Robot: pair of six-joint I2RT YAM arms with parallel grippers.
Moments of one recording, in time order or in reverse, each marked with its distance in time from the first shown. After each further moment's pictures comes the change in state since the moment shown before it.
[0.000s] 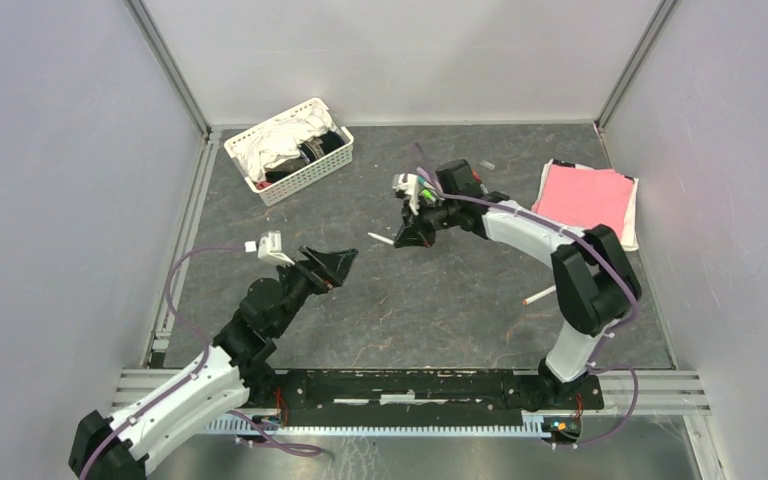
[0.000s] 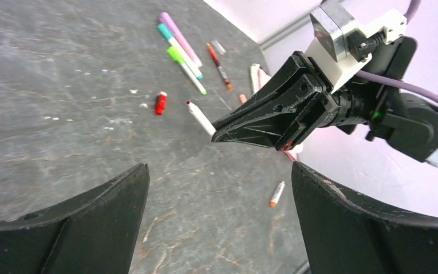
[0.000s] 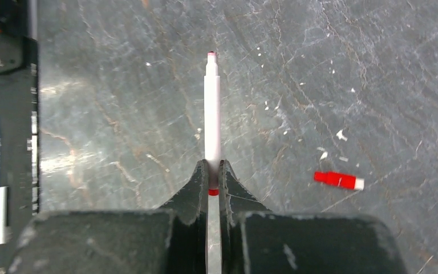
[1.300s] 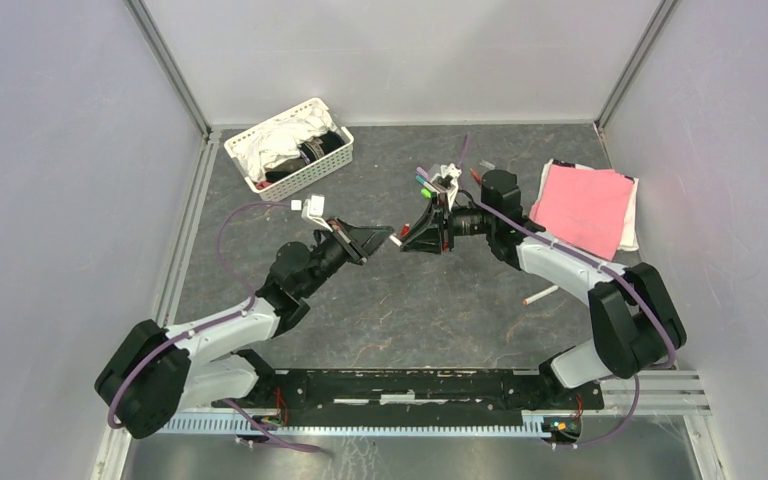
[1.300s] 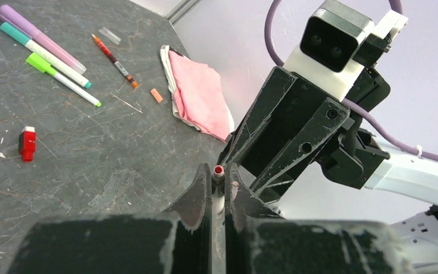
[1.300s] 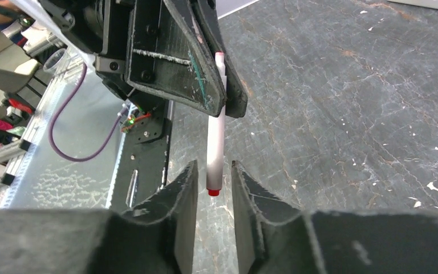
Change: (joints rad) left arm 0.001 0.603 0.189 0.603 0.318 -0.038; right arm -0.102 -0.293 -0.354 0.634 -0.357 0.657
